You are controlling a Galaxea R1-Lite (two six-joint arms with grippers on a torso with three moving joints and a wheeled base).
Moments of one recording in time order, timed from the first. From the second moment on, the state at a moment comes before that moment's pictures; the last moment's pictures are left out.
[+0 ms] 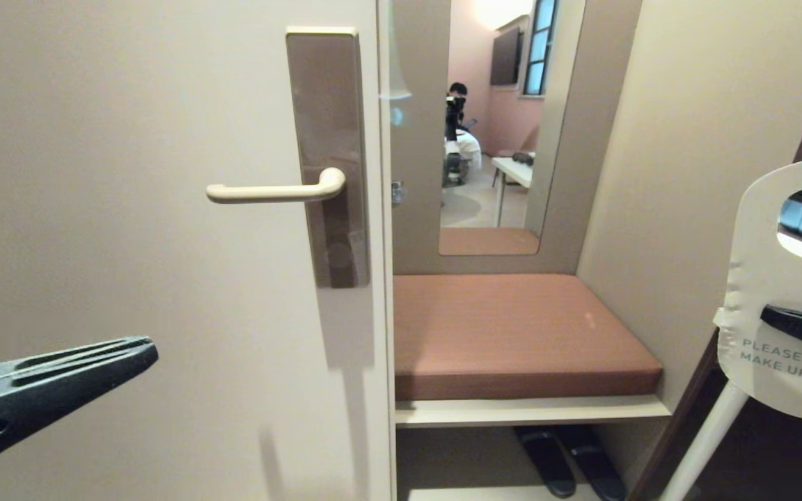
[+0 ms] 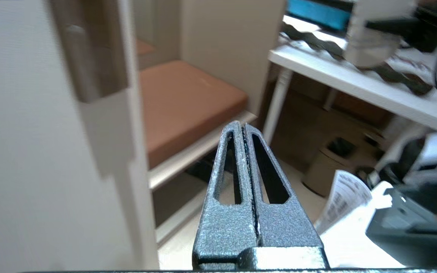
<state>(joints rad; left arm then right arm) -0.43 0.88 -0.60 -0.20 -0.43 -0.16 0.00 0.95 -0.65 -0.10 0.67 -0.06</state>
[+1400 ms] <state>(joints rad) -0.60 1.22 -0.60 -0.56 -0.46 -0.15 0.42 1.37 -0.89 -0.35 0.81 -0.05</state>
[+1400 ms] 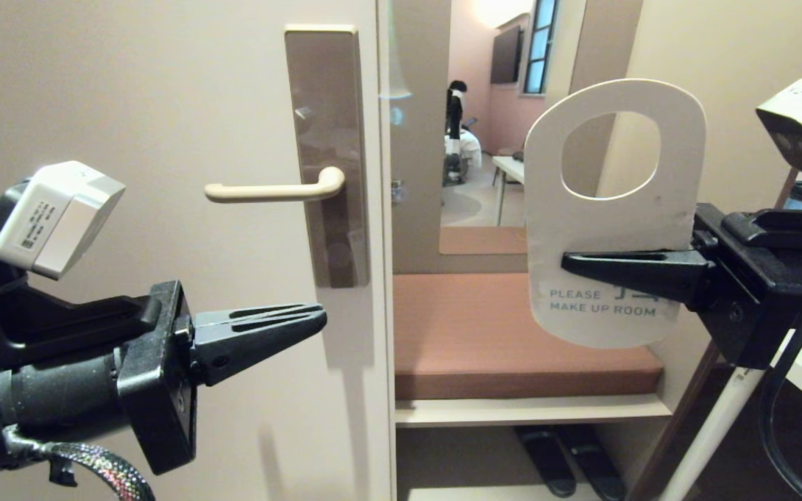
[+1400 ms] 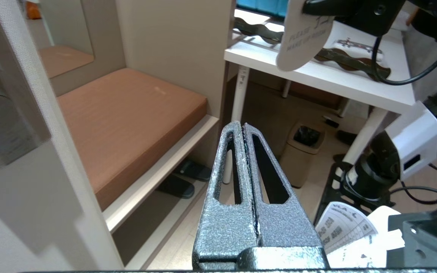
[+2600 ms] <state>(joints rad) -0.67 1.25 -0.59 -0.68 -0.46 -0.16 0.55 1.48 -0.95 -0.41 0.81 -0.04</state>
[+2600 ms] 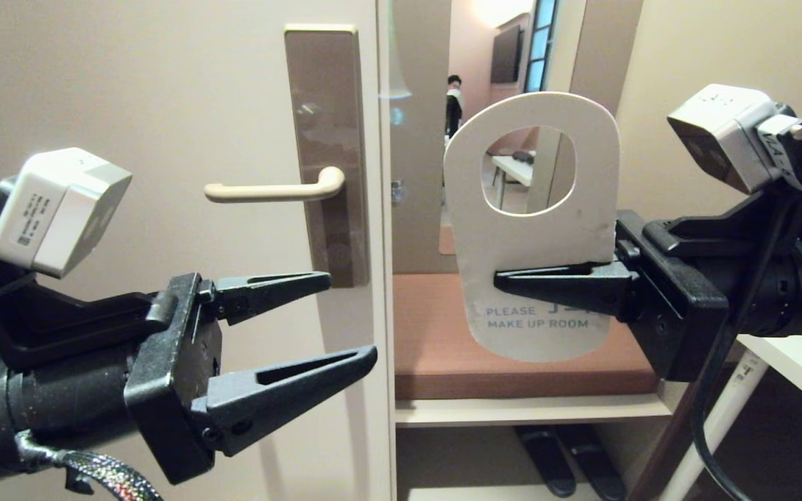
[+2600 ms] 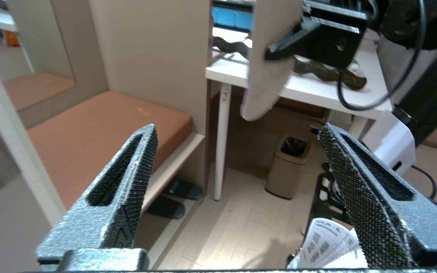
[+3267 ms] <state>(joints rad) -0.69 1.29 -0.59 -0.77 -0.46 -0.17 0.69 1.60 -0.97 -0.74 0.80 0.20</state>
